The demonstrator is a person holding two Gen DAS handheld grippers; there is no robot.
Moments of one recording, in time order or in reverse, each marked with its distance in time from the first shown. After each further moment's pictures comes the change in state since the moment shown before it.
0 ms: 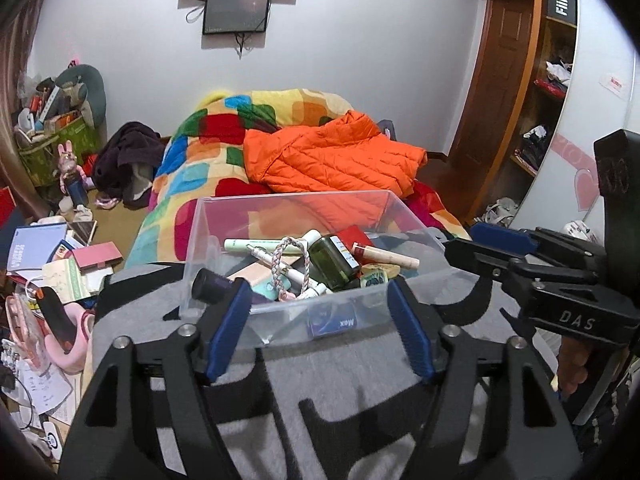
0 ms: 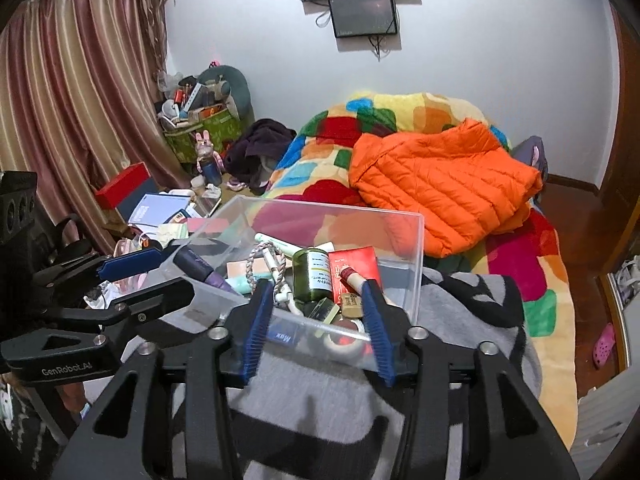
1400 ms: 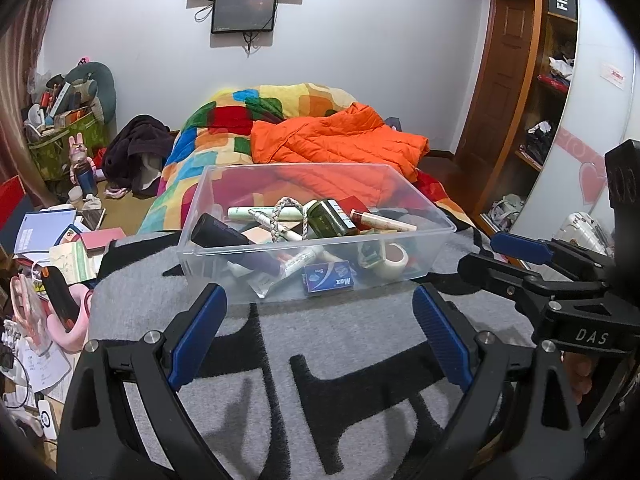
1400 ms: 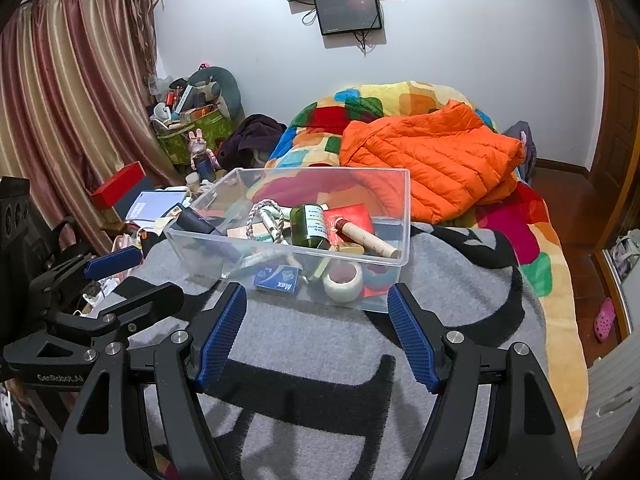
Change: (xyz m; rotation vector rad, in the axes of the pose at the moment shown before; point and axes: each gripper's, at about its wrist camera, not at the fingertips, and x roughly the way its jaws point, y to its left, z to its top) left arm -0.010 -0.009 -0.041 -0.014 0.000 0.030; right arm -0.012 0.003 -0.046 0.053 0.018 -0.017
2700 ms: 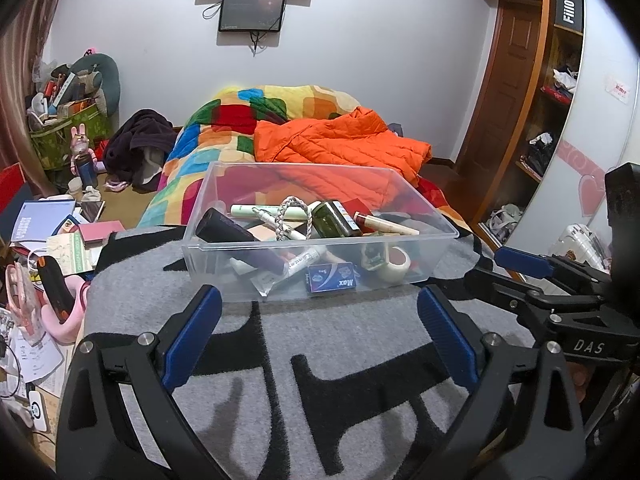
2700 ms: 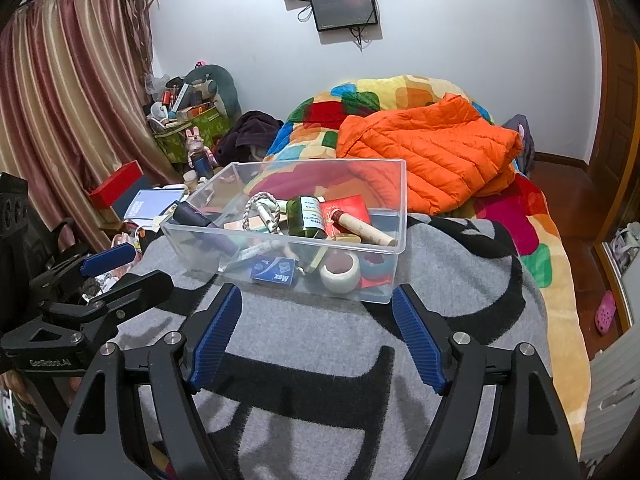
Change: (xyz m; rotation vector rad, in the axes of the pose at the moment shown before) left arm 0.000 0.006 -0.004 -0.039 -0.012 -0.012; right arm 0.001 -0.002 -0.004 0.020 0.017 -0.004
